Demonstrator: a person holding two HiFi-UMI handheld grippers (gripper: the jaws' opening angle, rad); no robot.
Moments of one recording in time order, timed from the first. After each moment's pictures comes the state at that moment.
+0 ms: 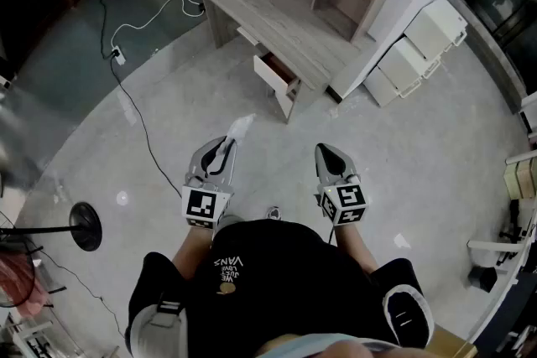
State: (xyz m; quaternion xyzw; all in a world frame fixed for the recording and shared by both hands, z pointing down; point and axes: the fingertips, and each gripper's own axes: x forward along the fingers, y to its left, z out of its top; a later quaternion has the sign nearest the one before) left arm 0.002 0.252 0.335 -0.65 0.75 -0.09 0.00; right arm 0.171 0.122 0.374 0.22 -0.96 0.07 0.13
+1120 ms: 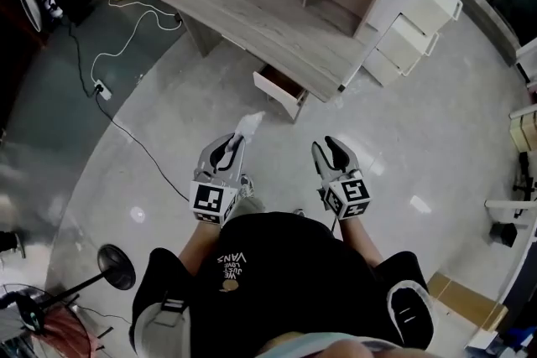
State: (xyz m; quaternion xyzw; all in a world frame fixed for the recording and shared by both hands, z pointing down) left arm -0.121 0.155 0.370 -0.73 0.68 -0.10 -0.04; right arm 0.060 0.066 0.403 0.29 -0.94 0.13 0.10
